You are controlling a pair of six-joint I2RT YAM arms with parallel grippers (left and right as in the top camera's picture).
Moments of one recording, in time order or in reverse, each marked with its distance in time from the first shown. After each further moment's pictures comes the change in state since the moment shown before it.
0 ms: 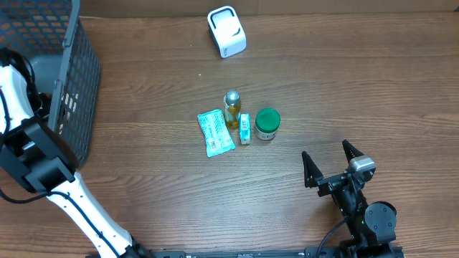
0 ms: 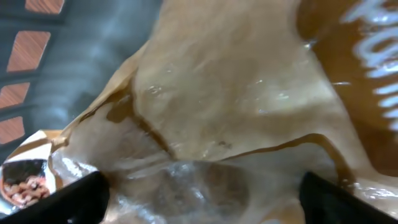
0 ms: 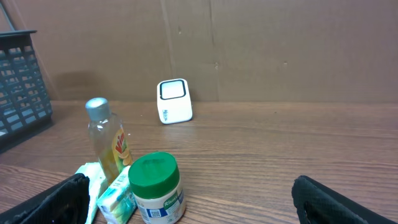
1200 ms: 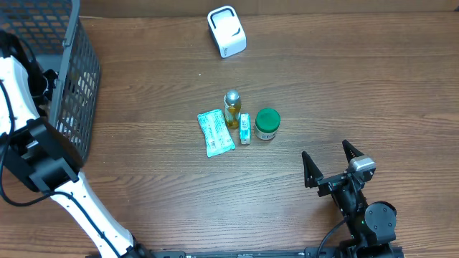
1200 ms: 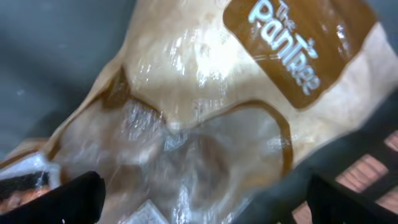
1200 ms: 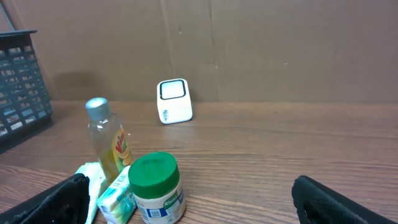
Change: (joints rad) left arm -0.048 -0.041 0.093 0.014 0.364 0.056; right arm 0.000 0.000 0.000 0.000 0.000 0.000
